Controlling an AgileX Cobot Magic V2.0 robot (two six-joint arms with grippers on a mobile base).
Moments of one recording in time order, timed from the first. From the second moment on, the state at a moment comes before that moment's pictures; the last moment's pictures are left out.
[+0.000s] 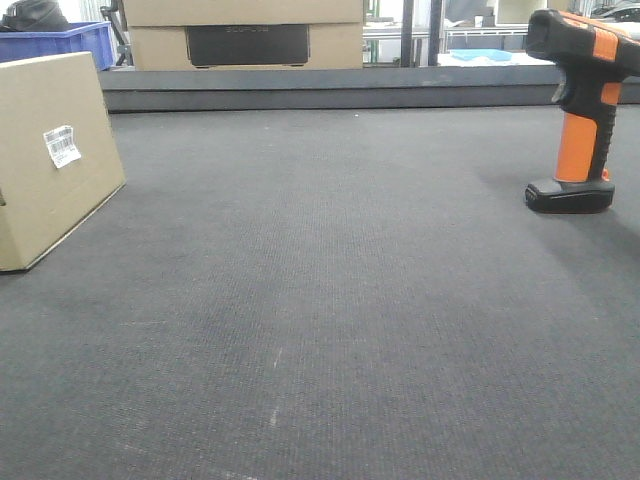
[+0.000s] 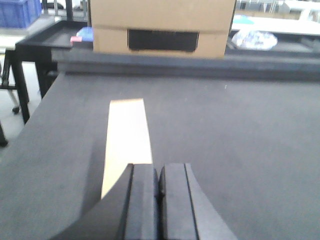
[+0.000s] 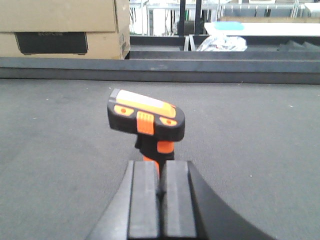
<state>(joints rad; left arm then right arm) -0.10 0.77 -0.58 0.17 0.03 -0.21 -0.13 0.70 -0.36 -0.26 -0.19 0.31</state>
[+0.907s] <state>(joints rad) 0.06 0.31 -0.36 0.16 0.02 -0.21 -0.13 0.33 -0.23 -0.26 -0.12 0.33</state>
